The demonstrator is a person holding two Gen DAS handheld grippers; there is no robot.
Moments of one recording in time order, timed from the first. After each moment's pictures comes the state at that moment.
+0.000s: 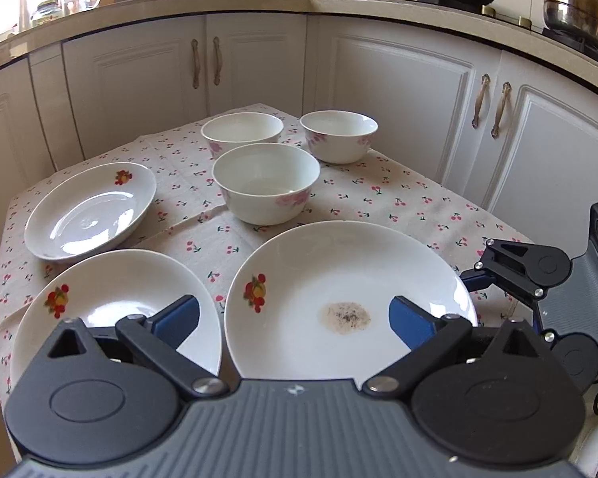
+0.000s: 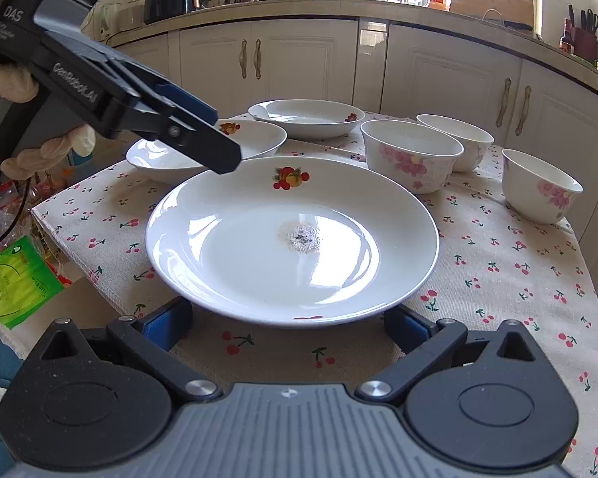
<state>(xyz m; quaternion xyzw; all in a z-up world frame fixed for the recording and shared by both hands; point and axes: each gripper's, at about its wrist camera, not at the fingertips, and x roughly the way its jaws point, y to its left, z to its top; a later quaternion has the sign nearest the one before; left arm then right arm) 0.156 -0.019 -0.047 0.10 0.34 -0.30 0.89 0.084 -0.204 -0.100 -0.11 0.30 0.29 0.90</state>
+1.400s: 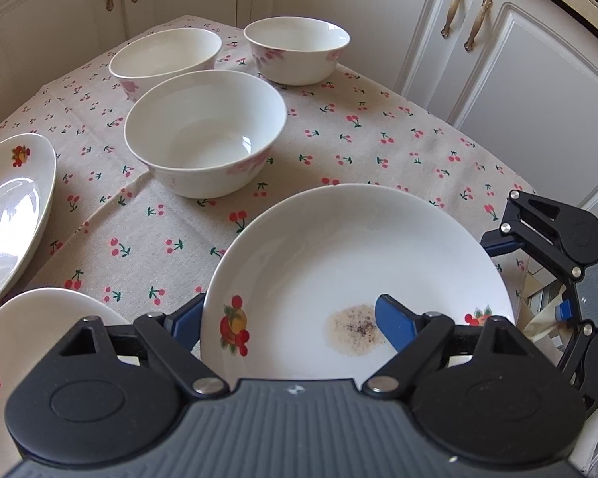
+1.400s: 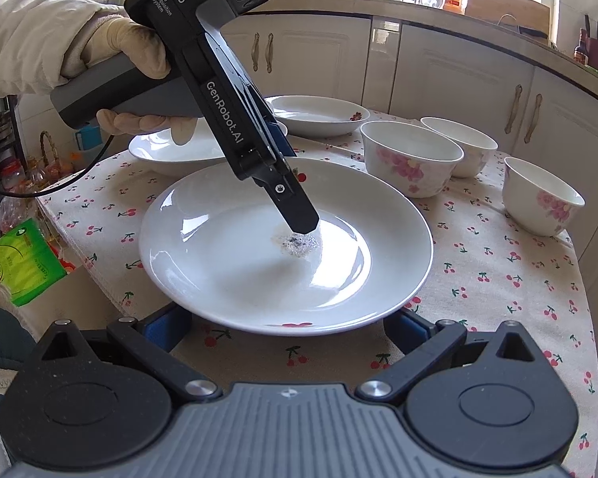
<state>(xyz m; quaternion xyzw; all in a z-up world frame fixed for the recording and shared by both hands) 0.238 -0.066 -0.076 0.16 0.47 -0.38 0.78 0.087 -0.210 -0.096 -0.13 0.30 0.31 0.89</state>
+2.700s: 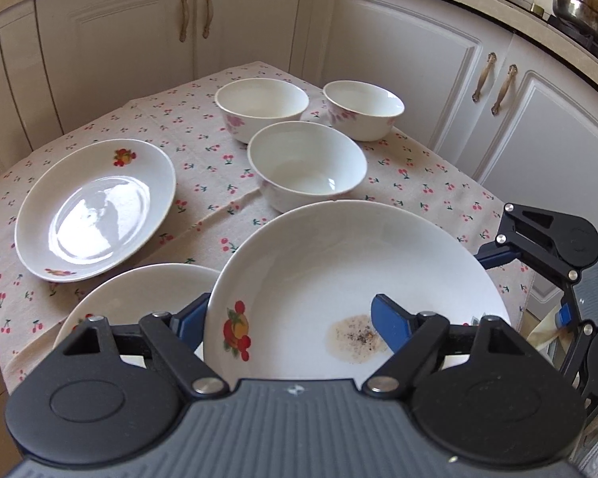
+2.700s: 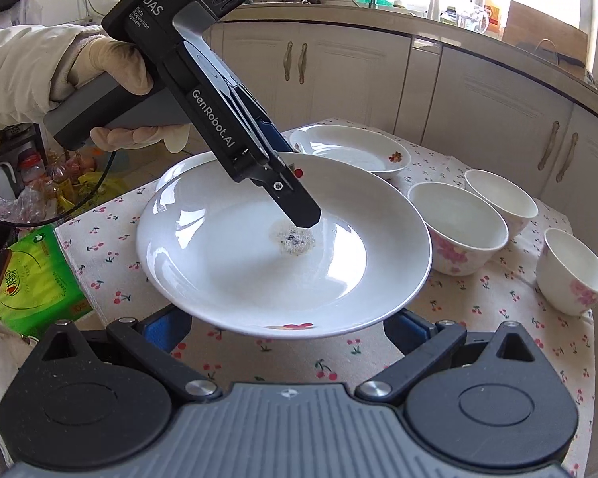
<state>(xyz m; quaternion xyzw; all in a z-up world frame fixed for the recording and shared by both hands) 0.235 0.023 -0.032 0.10 0.42 -0.33 0.84 0.118 -0.150 -0.053 -0.16 0.30 0.35 0.87</state>
